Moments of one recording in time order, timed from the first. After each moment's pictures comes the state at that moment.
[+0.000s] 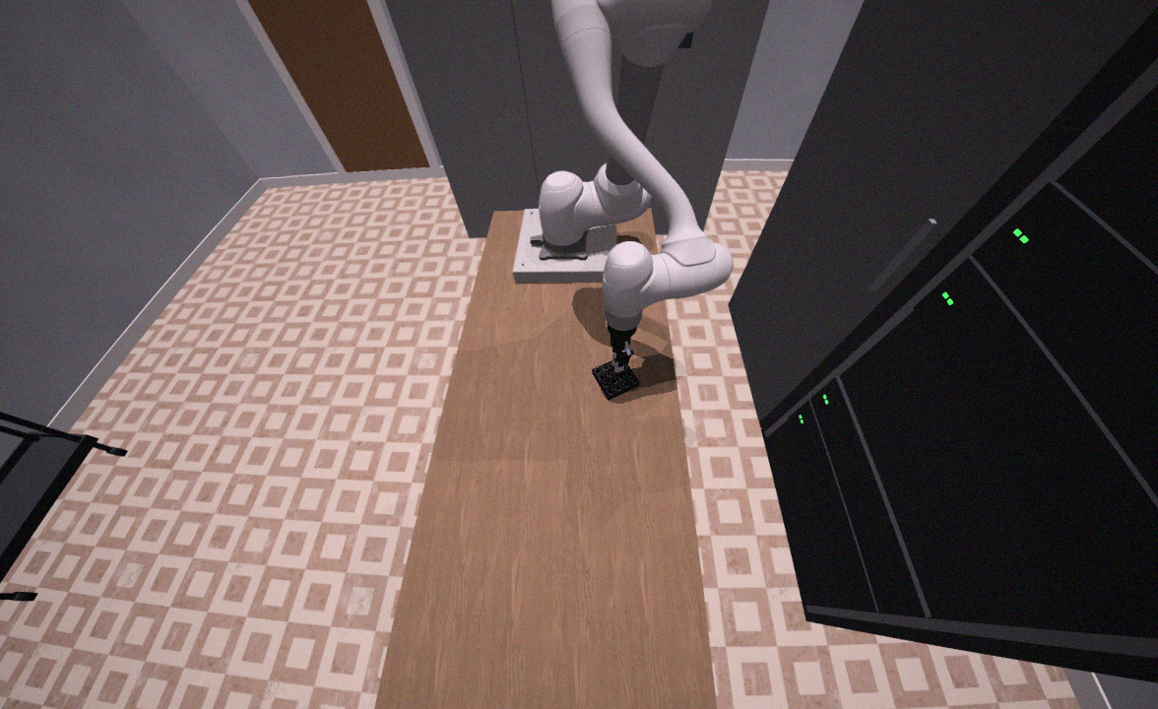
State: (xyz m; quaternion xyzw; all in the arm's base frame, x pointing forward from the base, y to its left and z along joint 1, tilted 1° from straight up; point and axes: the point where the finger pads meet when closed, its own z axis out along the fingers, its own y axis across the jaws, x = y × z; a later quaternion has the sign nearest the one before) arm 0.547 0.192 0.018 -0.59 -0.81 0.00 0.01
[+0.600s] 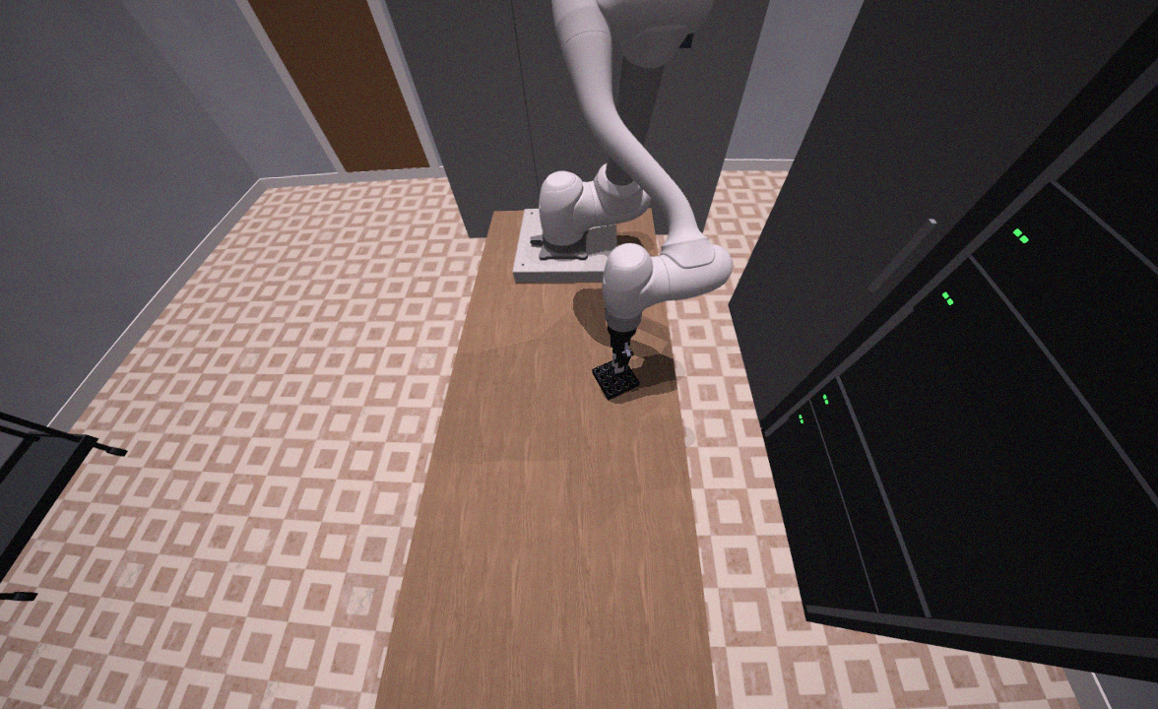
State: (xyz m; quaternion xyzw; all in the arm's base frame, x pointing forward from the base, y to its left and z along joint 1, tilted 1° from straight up) arm 0.547 0.192 0.013 -0.59 -0.81 0.00 0.01
